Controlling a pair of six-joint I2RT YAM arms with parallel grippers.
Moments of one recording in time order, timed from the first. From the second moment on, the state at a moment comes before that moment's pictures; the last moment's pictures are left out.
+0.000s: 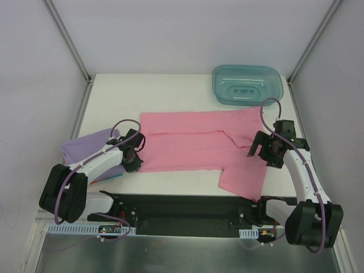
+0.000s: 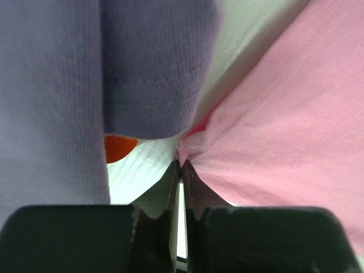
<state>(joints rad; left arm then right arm) -0.40 1.28 0.63 -0.73 -0.20 -1.01 -0.07 1.09 0.80 -0.87 -0.09 0.34</state>
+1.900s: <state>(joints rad) -0.40 1.26 0.64 -0.71 -0.20 -0.99 0.59 1.44 0.70 -1.03 0.08 0.68</state>
